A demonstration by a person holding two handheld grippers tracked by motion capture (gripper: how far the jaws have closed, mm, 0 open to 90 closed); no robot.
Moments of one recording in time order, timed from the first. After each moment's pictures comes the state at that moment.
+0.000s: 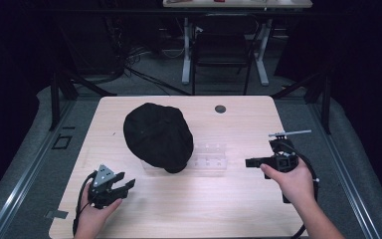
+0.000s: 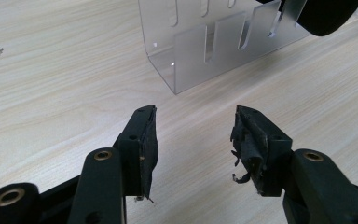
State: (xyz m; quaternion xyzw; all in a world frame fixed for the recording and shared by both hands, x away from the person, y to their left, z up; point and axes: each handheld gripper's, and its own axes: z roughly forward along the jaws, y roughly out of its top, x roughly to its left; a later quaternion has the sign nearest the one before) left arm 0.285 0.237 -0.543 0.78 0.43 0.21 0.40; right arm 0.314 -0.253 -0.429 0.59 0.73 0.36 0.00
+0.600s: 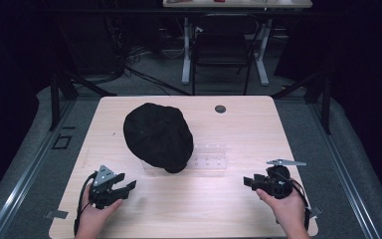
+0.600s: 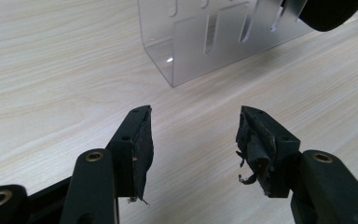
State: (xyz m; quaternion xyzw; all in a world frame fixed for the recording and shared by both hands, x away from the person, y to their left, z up) left arm 0.287 0.237 -0.550 0.78 0.44 0.19 0.40; right arm 0.283 -0.258 -0.511 0.58 0.72 0.38 0.09
